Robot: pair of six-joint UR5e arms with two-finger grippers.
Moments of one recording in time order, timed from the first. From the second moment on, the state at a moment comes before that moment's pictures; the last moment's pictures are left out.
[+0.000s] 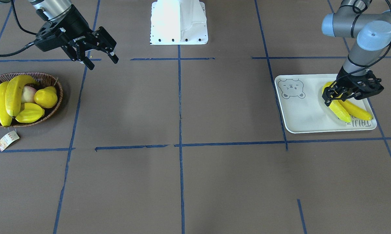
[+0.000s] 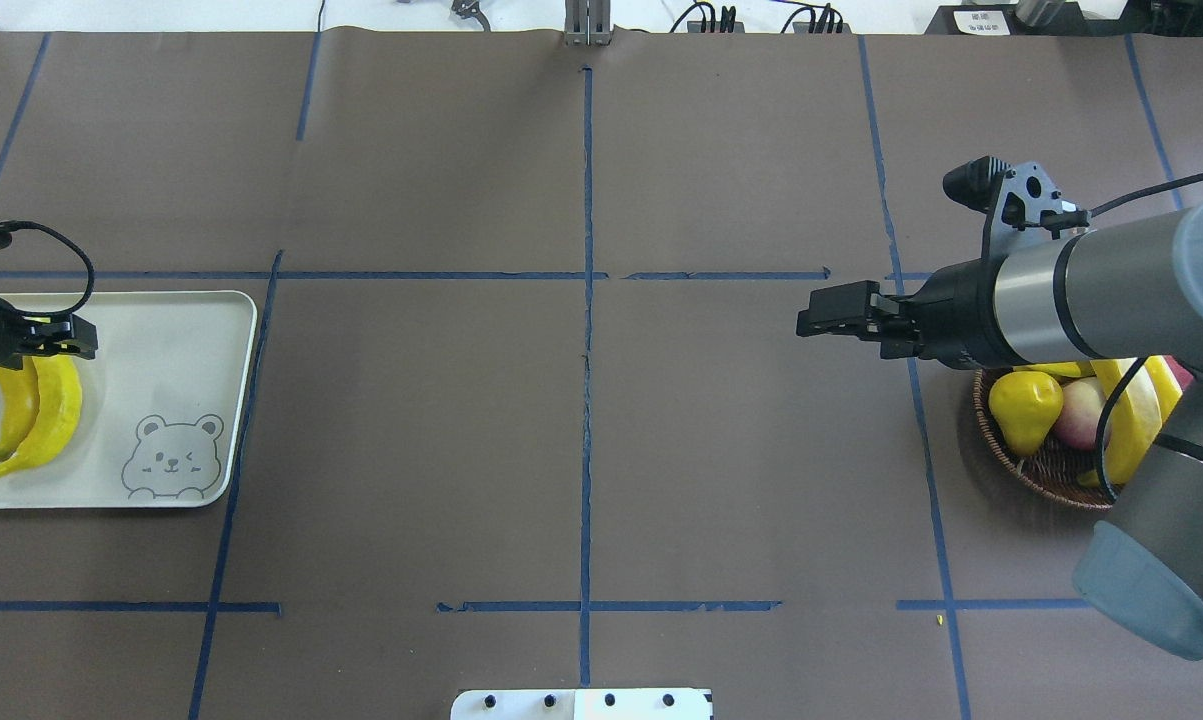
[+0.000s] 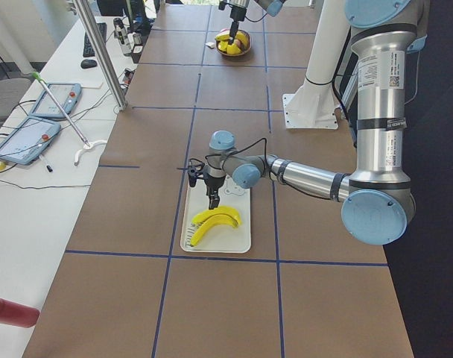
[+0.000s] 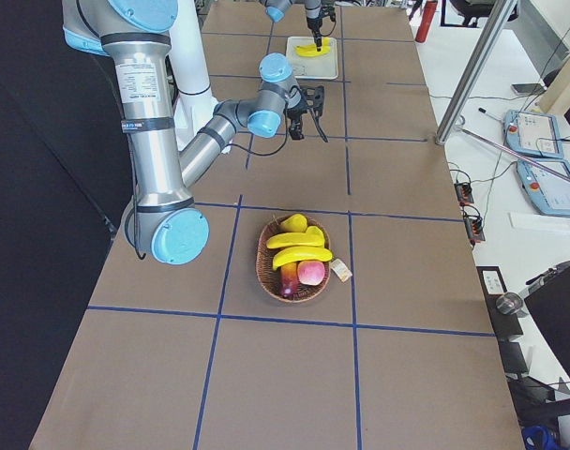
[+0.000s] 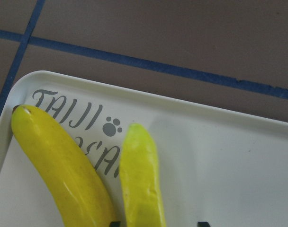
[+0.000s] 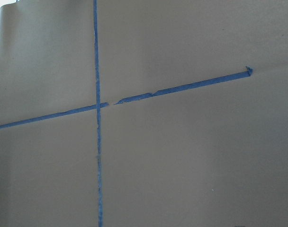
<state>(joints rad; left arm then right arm) -0.89 -1.50 -1.80 -2.01 -1.91 -1.07 0.71 -1.43 2.18 -1.18 1.96 1.37</state>
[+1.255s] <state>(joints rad) -0.88 -1.86 -1.96 -1.68 -2.14 -1.25 0.88 -1.83 2.10 -1.17 2.07 0.90</state>
